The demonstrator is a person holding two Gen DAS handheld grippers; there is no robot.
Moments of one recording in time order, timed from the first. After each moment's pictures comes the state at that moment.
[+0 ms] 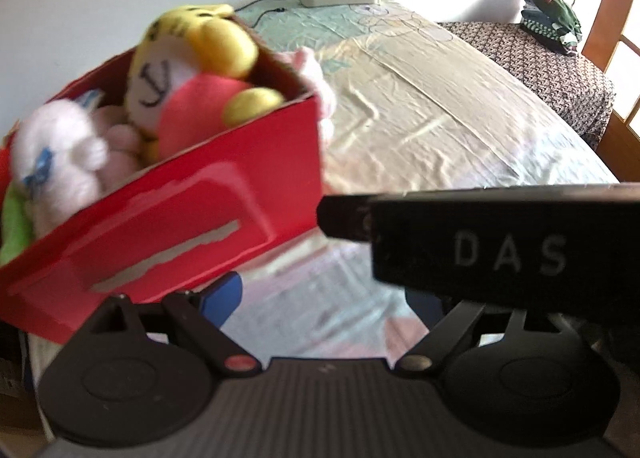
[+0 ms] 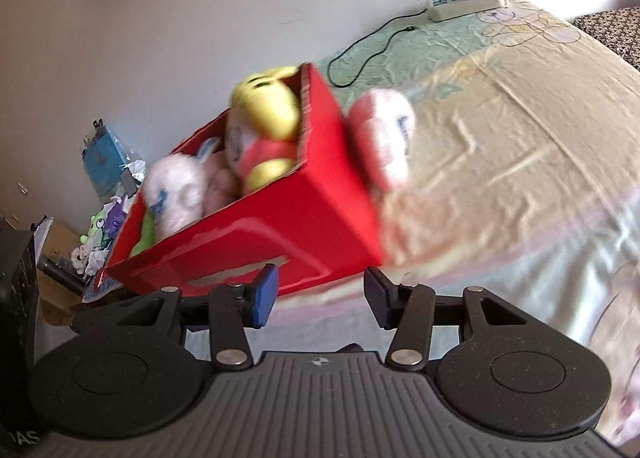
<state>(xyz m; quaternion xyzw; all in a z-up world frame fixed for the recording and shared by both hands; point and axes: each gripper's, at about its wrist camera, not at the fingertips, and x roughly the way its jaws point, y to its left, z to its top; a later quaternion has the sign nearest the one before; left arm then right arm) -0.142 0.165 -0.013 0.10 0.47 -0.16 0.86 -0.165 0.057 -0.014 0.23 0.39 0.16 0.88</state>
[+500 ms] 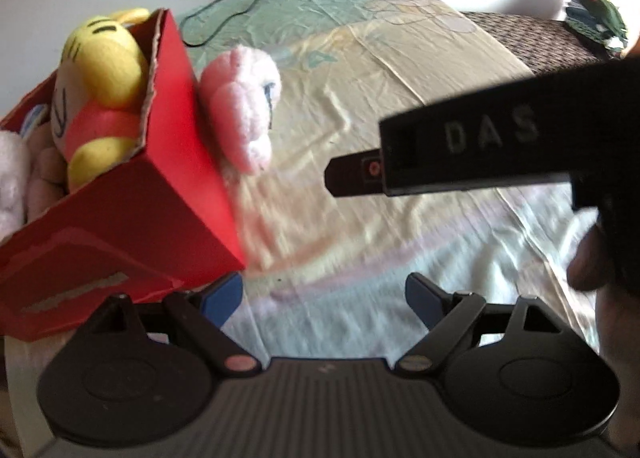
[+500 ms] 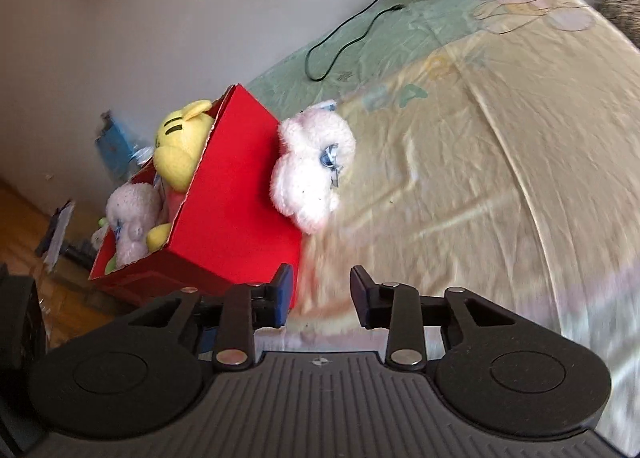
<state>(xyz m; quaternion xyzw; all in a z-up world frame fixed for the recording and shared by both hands) -0.107 0.071 -0.038 0.09 0.49 -0.08 0.86 -0.078 -0.037 -0.042 0.23 0.44 0.25 0.83</state>
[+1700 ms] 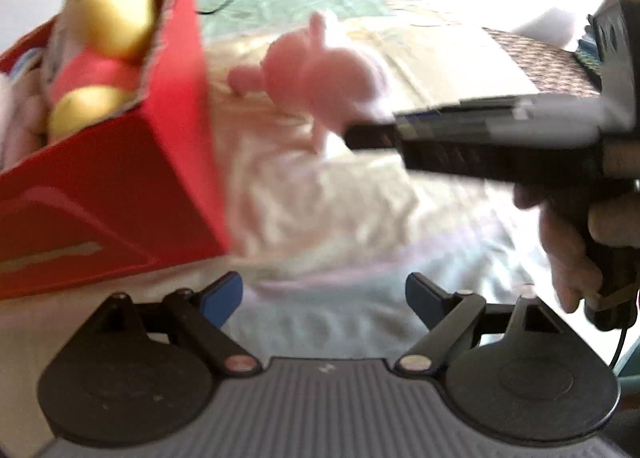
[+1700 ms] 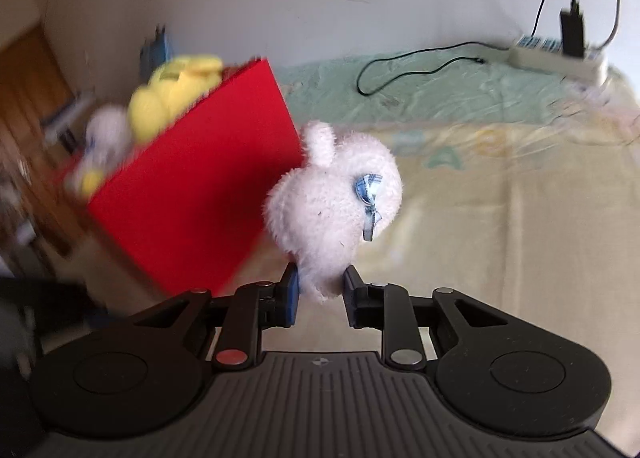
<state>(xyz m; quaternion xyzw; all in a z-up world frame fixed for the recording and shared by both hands) -0.096 0.086 -0.040 0.00 0.51 -0.08 0.85 -0.044 -0.044 -0.059 0.01 0.37 0.35 0.86</state>
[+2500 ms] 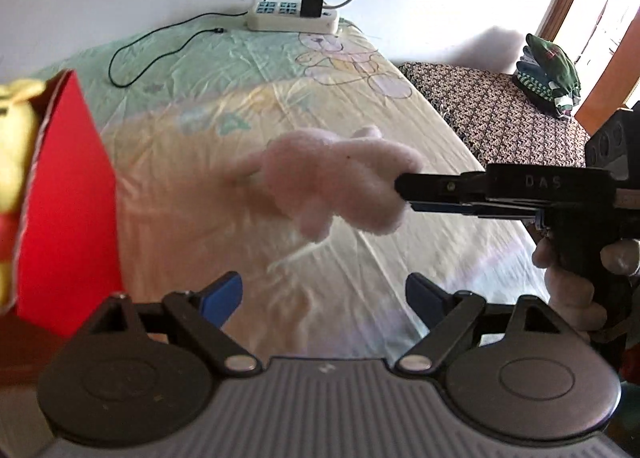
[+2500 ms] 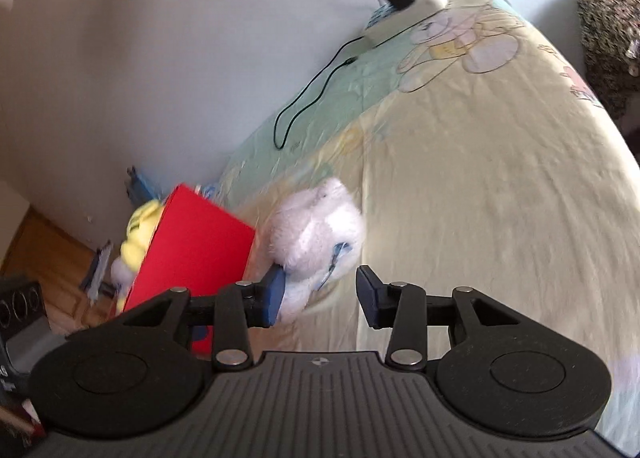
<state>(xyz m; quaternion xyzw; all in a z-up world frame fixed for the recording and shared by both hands) -0.050 0.028 -0.020 0.00 0.46 -0.15 0.87 -0.039 -0.188 -0.072 0.31 0.39 0.29 0.82</state>
